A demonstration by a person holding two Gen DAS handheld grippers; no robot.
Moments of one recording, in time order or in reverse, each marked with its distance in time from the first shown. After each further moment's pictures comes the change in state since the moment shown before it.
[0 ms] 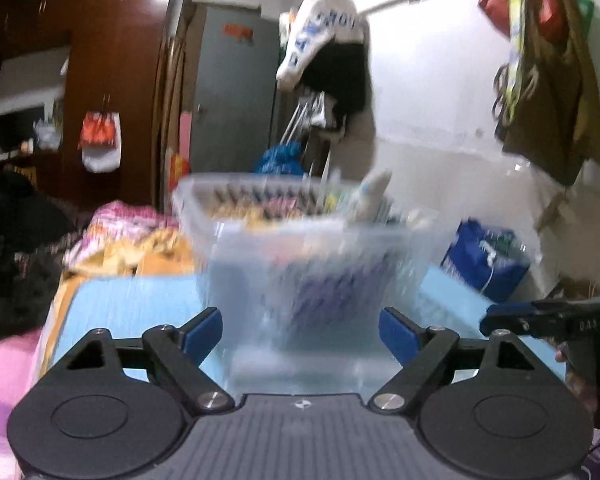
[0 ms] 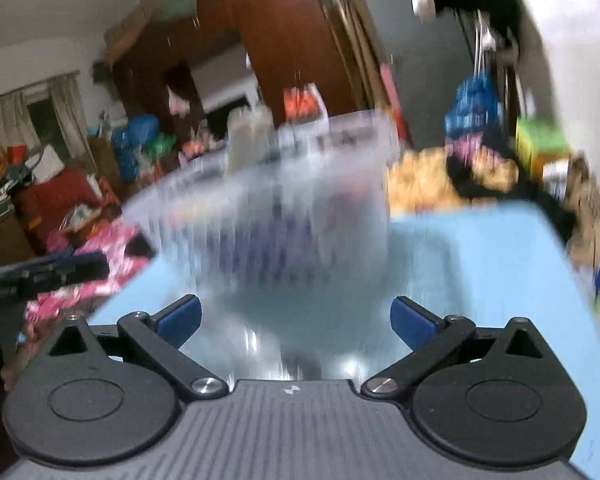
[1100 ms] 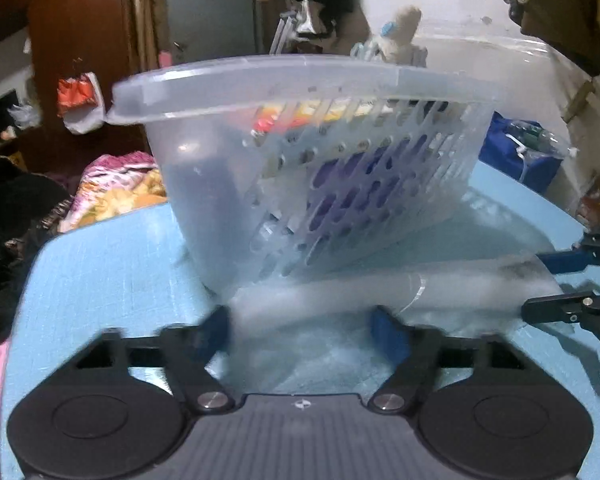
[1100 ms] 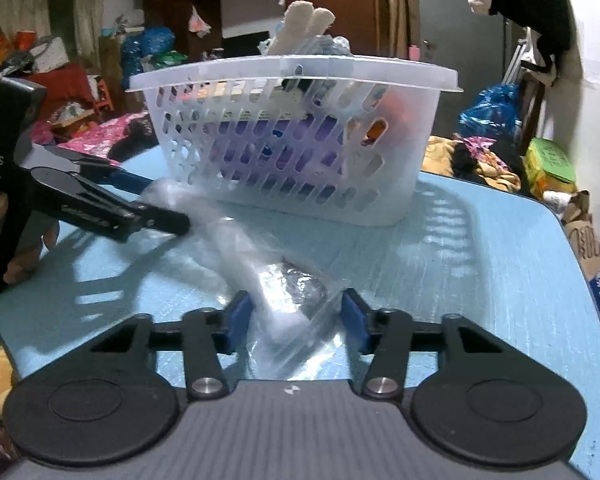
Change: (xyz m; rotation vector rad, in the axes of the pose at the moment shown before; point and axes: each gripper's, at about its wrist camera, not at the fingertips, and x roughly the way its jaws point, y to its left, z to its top) left arm 0.075 0.008 -0.028 0.155 0.231 0.066; right arm 0.022 0.028 -0.036 -0.277 0.129 -0.084
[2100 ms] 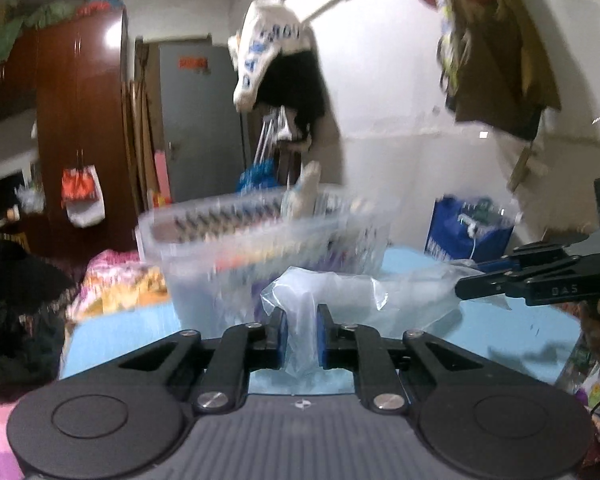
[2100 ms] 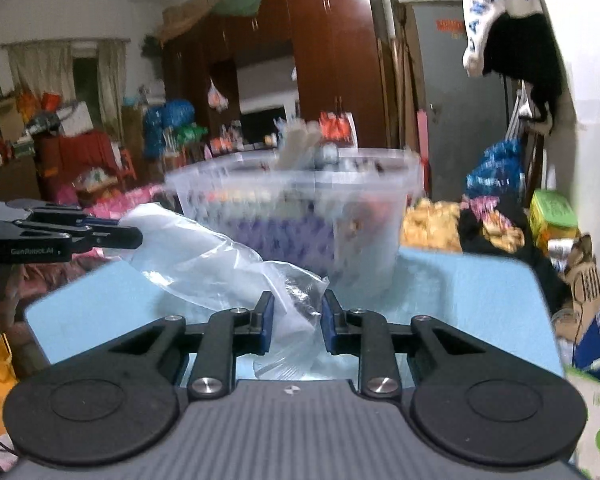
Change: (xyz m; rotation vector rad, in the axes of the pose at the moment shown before) left arm -0.119 -0.049 0.000 0.056 -0.325 -0.030; right arm -0.064 -0.017 0.014 0.021 -0.247 0.065
